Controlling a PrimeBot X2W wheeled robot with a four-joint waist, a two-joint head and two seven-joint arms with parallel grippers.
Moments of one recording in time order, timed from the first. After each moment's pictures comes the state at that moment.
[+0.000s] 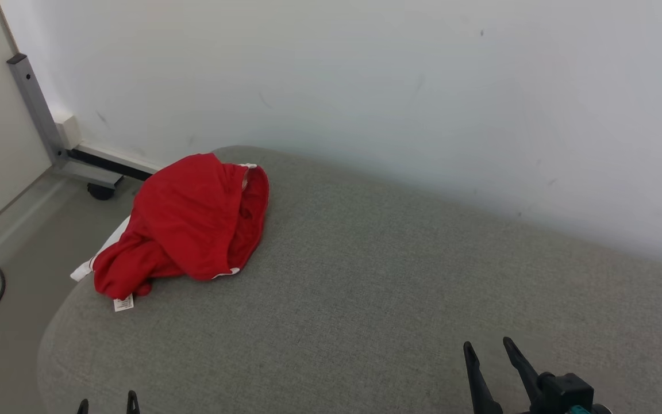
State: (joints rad) left arm 0.09 0.11 0.06 0.30 -0.14 0.00 -0.26; right arm -0.02 -0.05 0.07 0.41 0.14 0.13 -0.26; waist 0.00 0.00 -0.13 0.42
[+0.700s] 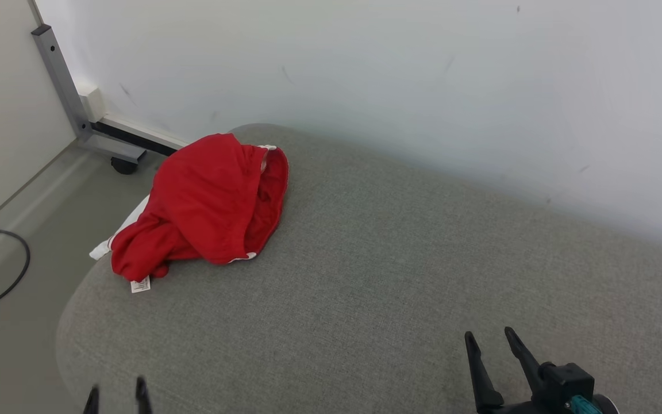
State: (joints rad) left arm 0.09 0.08 0.09 0.32 -0.18 0.00 -0.26; right arm -0.07 -0.05 0.09 0.43 0.15 0.13 -0.26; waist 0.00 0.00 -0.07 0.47
